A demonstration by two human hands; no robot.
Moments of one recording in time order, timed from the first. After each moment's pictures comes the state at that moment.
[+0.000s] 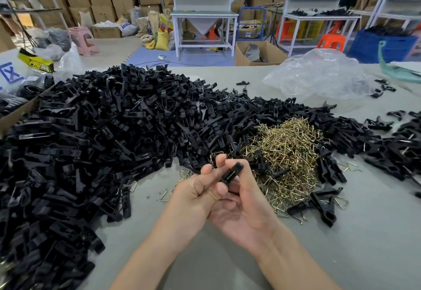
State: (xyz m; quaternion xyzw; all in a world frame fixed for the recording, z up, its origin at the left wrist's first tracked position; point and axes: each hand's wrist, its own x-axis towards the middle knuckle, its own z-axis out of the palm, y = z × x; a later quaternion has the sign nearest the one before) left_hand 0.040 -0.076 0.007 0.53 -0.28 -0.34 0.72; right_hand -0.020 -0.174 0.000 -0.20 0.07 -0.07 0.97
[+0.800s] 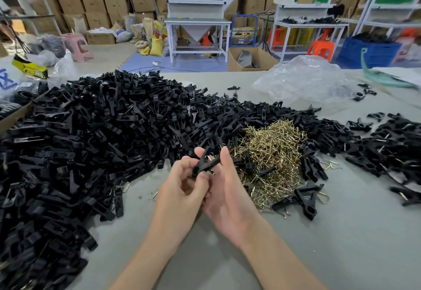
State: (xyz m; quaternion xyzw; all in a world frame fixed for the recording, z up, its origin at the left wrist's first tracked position) left_hand 0.041 -0.079 -0.012 0.68 -0.33 -0.09 0.65; right_hand -0.014 -0.175 -0.012 -0.41 0.12 -0.13 0.89
